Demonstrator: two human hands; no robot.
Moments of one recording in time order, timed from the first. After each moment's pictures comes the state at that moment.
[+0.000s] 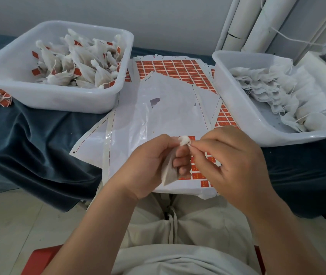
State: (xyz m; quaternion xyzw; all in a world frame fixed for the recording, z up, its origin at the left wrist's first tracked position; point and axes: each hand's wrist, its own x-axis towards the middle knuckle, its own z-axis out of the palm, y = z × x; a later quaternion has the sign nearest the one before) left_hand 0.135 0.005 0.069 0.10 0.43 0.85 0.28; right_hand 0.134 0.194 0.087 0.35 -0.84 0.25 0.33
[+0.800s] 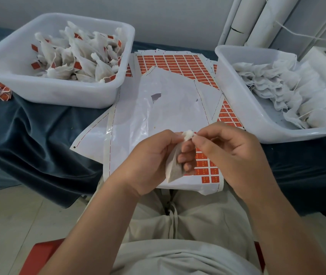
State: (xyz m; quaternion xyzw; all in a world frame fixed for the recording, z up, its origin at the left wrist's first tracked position) left_hand 0.139 0.007 0.074 0.13 0.41 0.85 0.29; right_hand 0.140 0.193 0.095 0.17 -0.77 0.61 -0.01
